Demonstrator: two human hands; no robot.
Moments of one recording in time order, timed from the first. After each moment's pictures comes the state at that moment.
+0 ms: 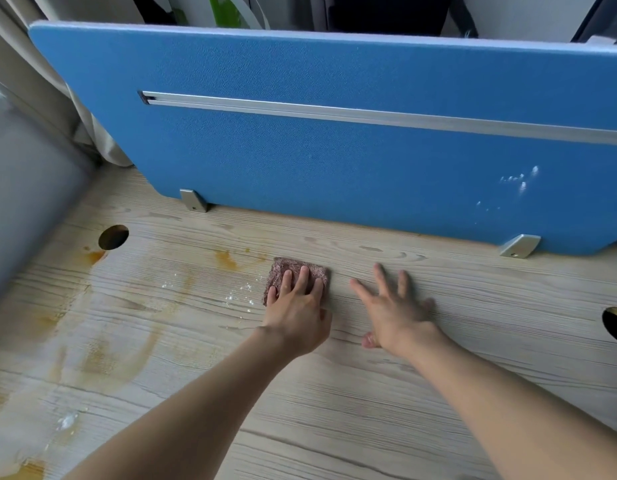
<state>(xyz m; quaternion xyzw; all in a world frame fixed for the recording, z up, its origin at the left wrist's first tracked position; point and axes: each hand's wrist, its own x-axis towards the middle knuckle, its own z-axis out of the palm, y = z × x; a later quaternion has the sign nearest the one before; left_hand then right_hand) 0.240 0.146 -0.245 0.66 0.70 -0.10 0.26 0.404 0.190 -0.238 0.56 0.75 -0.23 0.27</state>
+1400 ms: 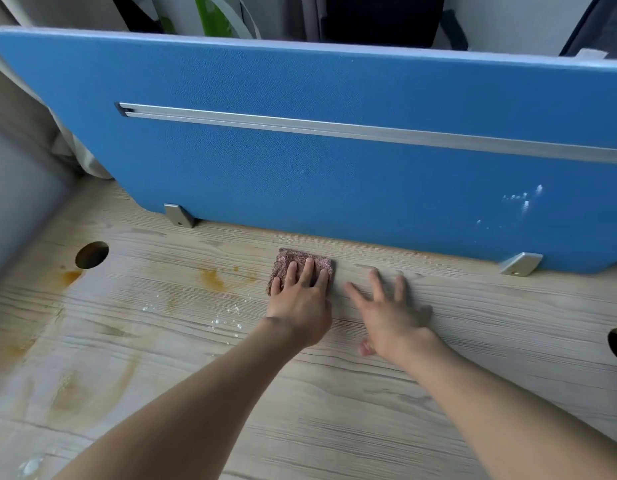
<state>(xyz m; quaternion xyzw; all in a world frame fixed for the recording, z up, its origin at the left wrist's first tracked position) 0.248 0.197 -0.257 0.67 0.70 -0.09 0.23 0.397 0.216 -0.234 0.56 0.74 -0.23 0.28</state>
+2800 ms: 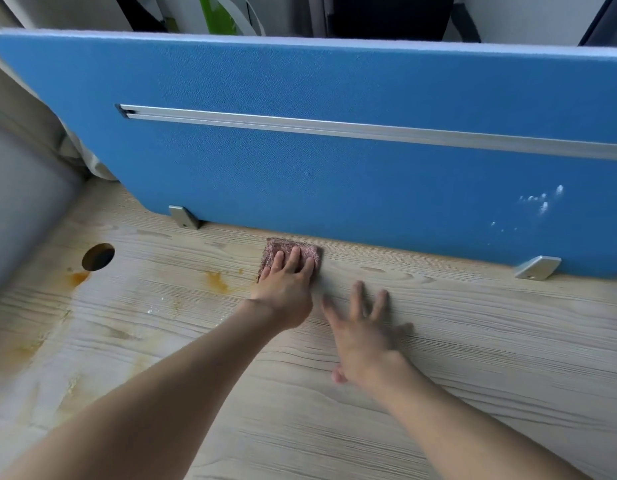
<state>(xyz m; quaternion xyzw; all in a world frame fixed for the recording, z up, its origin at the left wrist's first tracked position) 0.207 0.222 -0.255 0.67 0.70 -0.12 0.23 0.355 0.192 -0.243 0.54 0.75 -0.23 0.30</state>
